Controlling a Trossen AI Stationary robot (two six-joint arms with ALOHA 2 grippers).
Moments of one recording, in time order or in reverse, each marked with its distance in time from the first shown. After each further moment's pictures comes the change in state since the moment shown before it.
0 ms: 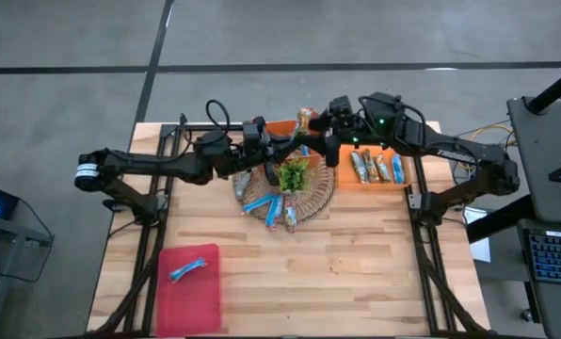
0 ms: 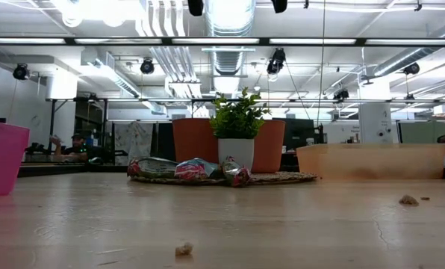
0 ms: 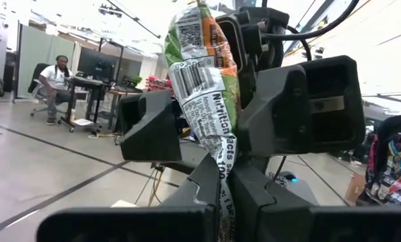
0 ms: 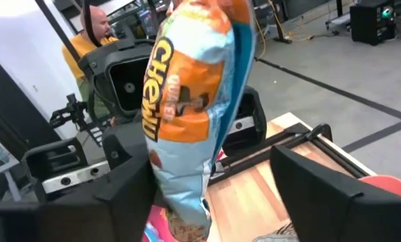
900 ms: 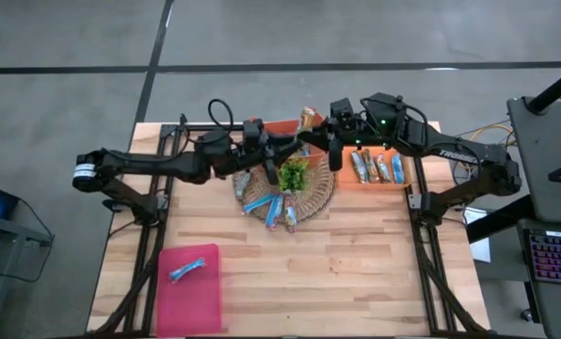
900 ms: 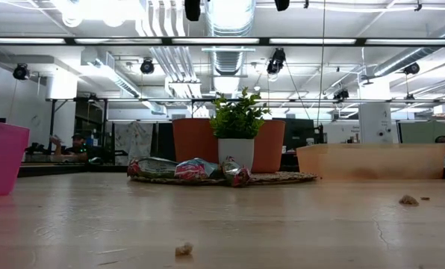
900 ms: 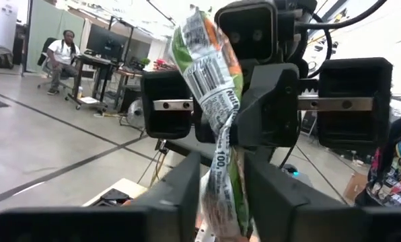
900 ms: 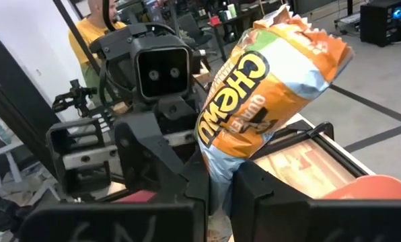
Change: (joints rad) left arm 0.008 -0.017 -0.002 -0.087 -0.025 -0.078; right arm 0.004 -0.015 -0.001 -0.035 -0.031 -0.052
